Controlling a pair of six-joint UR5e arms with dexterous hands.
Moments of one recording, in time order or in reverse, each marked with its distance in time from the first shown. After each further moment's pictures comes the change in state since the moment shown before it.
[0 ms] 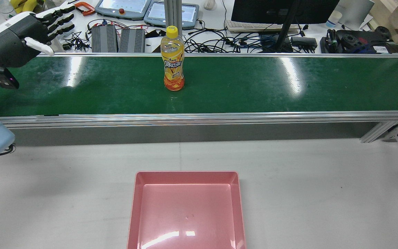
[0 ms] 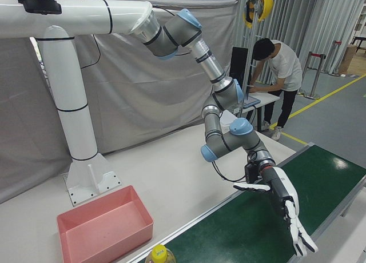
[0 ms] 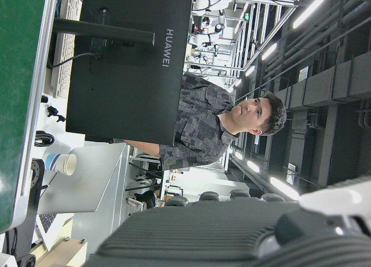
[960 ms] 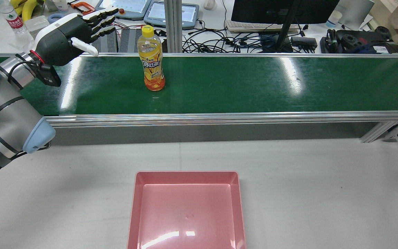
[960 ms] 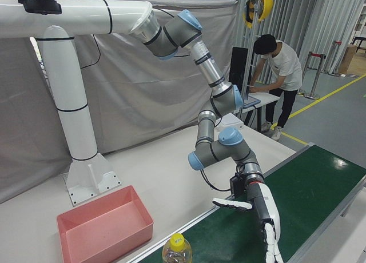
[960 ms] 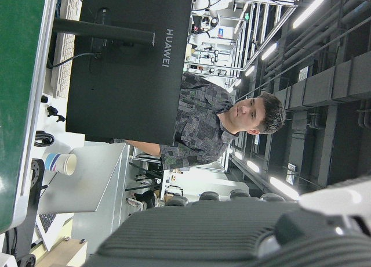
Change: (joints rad) left arm 0.074 -0.145 0.083 0.021 -0.001 0.003; right arm 0.000 0.000 0.000 0.000 0.000 0.000
